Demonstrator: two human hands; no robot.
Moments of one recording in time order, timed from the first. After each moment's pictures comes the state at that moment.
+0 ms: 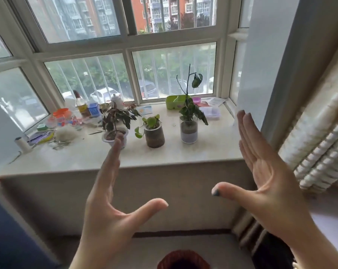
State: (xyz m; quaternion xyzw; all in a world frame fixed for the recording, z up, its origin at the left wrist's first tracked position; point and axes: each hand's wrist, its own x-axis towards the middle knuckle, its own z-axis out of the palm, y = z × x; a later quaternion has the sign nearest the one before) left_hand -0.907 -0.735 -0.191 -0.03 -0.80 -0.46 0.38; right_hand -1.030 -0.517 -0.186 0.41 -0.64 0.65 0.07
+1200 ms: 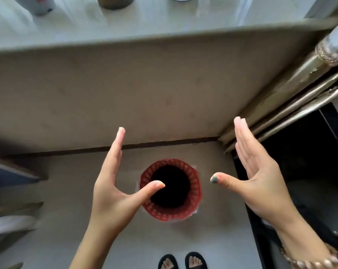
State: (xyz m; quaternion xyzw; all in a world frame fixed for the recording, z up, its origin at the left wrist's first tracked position) left_hand -0.927 -0.759 -0.532 0.13 -0.82 -0.53 0.17; right_hand -1.037 -0.520 -0.521 0.18 -0.75 0.62 -0.15
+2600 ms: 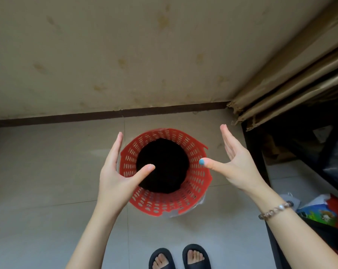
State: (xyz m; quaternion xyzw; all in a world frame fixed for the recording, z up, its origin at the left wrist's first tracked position) left_hand -0.931 -0.780 -0.859 0.30 -0.79 -0.54 0.05; right_hand -1.059 -0.532 -0.852 0.02 -0.82 0.50 -0.29
